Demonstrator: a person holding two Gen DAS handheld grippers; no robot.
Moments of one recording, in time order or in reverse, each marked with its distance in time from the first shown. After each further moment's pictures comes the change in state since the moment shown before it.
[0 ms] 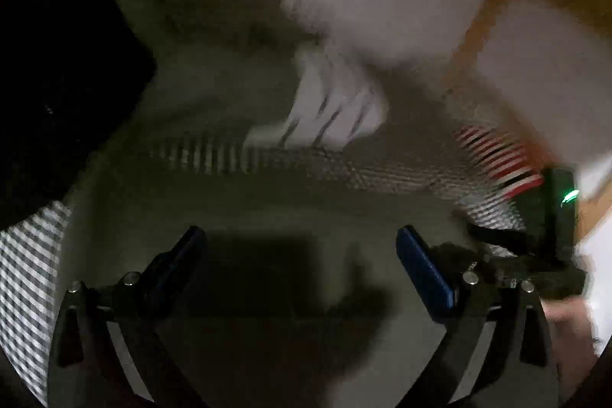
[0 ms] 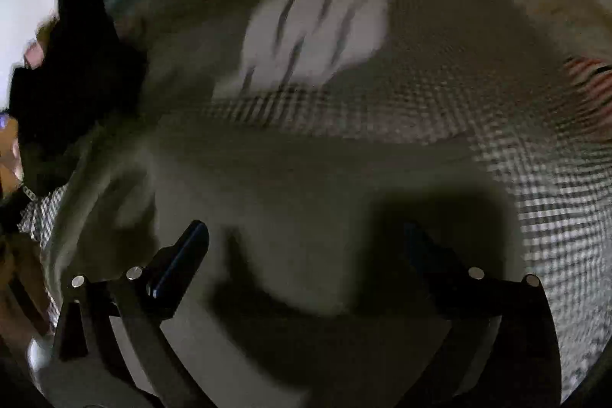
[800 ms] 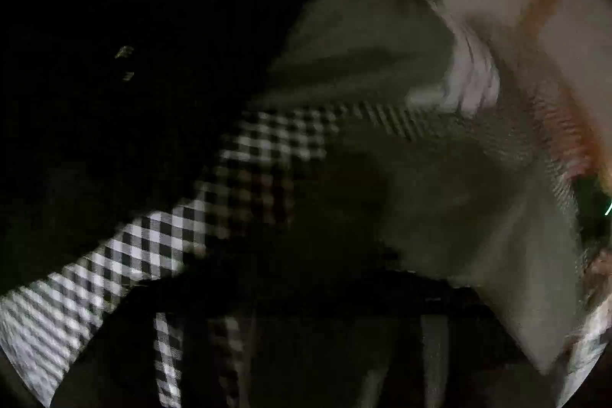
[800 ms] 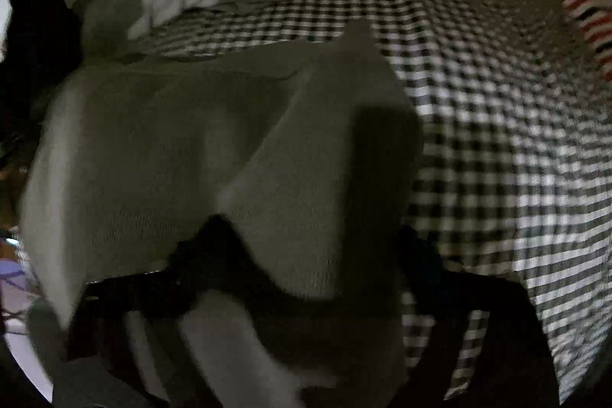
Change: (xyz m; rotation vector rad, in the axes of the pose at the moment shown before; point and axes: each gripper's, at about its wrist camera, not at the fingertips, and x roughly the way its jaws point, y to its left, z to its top) left arm 0.026 0.162 0.034 -0.125 0.171 -0.052; right arm 0.018 -0.127 -0.015 0.060 0.178 0.059
